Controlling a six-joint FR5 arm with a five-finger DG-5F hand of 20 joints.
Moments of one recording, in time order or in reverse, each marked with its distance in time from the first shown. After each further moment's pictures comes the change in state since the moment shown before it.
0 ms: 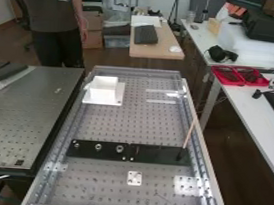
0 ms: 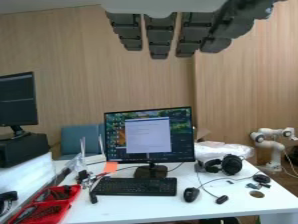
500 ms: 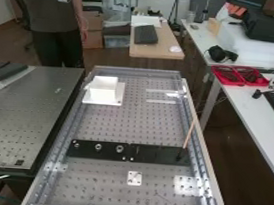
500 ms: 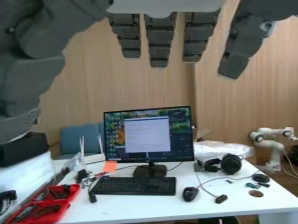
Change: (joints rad) arm -0.007 -0.006 0.000 0.004 -0.006 -0.001
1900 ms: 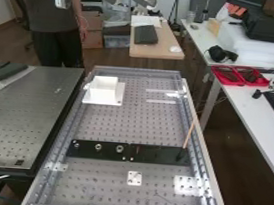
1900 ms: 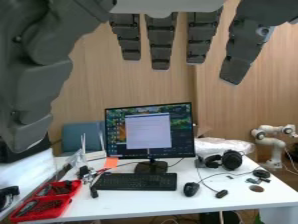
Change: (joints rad) arm -0.002 0.012 -0.044 0.026 -0.007 0.002
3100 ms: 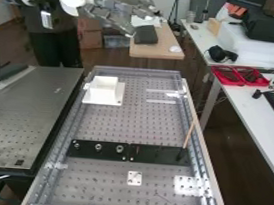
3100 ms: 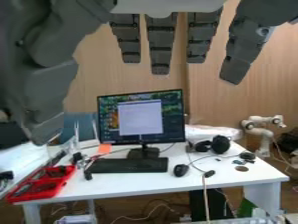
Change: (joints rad) arm -0.012 0.064 -0.167 0.070 0.022 -0.001
